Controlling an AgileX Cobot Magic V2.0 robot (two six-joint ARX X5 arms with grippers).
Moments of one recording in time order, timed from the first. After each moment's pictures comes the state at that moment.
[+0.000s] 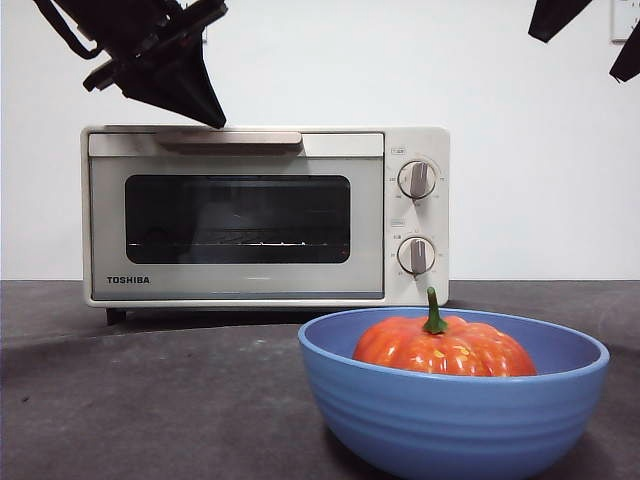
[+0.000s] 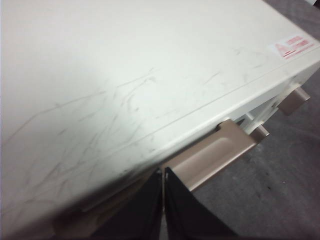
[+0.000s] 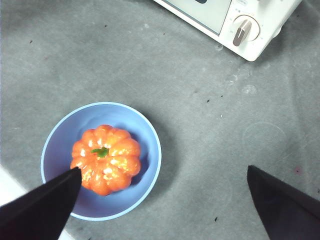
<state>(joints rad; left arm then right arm) -0.37 1.46 1.22 -0.32 0.26 0.02 0.79 0.83 0.93 -0.90 0.08 0.11</state>
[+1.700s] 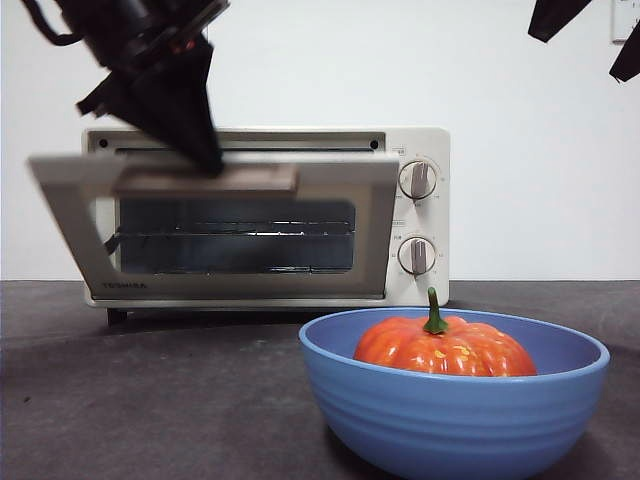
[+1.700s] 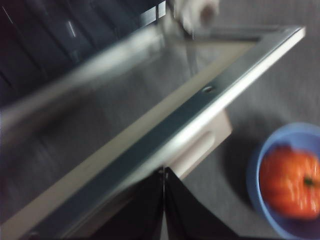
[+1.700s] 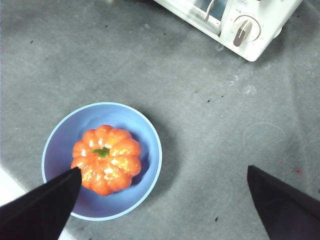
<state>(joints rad) -0.49 1.47 1.24 -0.75 0.27 0.06 0.79 0.83 0.93 -0.90 0.08 0.11</state>
